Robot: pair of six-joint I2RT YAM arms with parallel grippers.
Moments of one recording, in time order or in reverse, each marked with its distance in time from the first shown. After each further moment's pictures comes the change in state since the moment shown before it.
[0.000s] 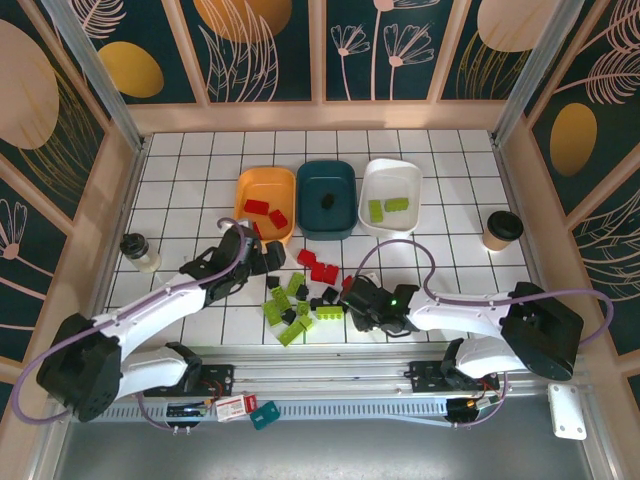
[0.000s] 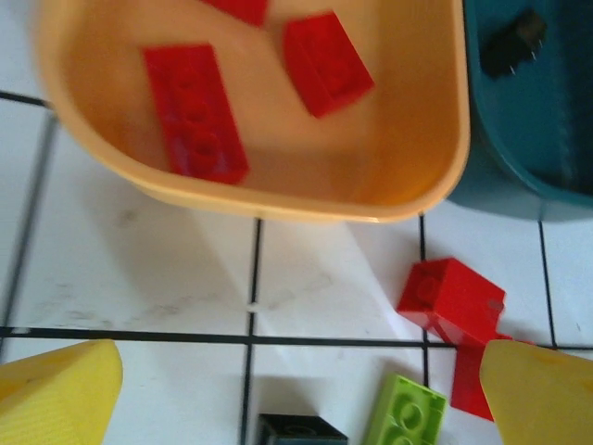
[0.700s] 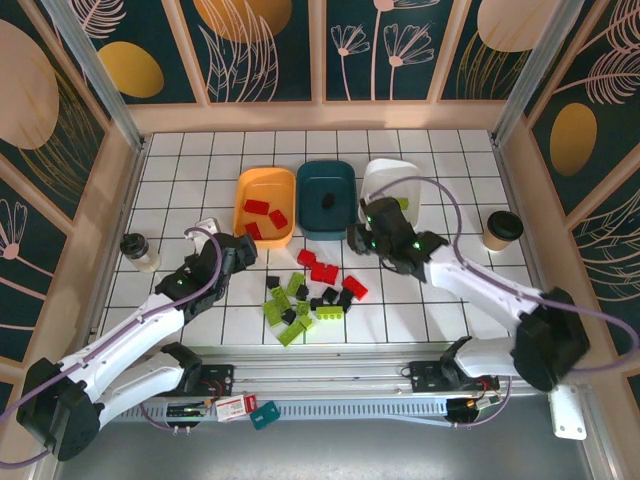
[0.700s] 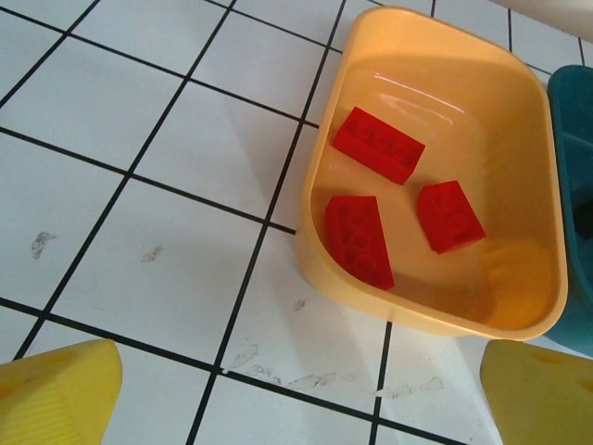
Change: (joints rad) left arm 0.000 -0.216 -0.036 -0.117 -0.319 -0.039; right arm -0.408 0.036 0.362 0.168 -0.120 -0.270
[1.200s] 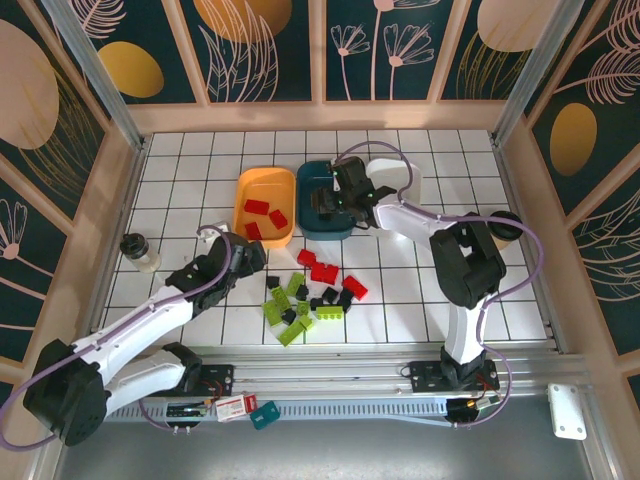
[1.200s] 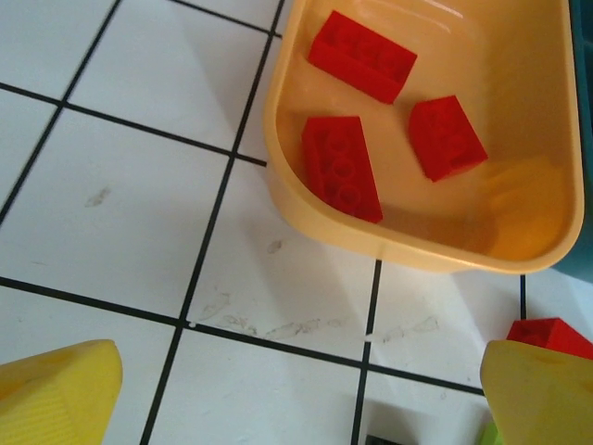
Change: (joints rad) left arm 0.000 0.101 -0.001 0.009 0.133 0.004; right arm -0.080 0.552 0.428 0.110 -0.093 -0.079
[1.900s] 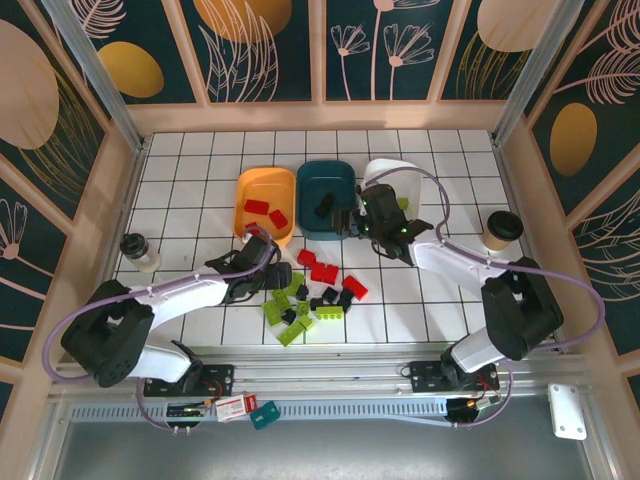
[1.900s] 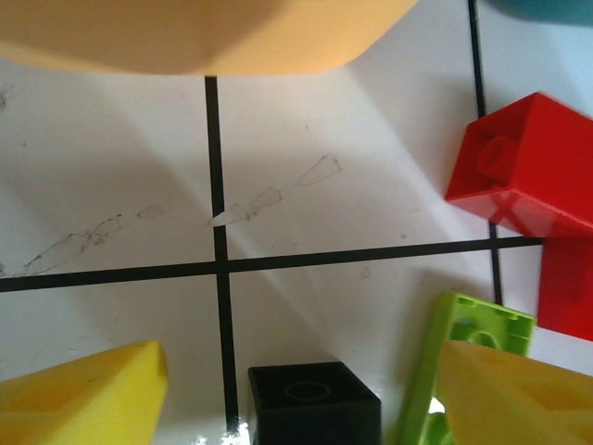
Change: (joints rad) left arm -0.084 0.355 0.043 0.127 0.266 0.117; right arm 0.014 -0.417 -0.428 0.072 0.030 0.098
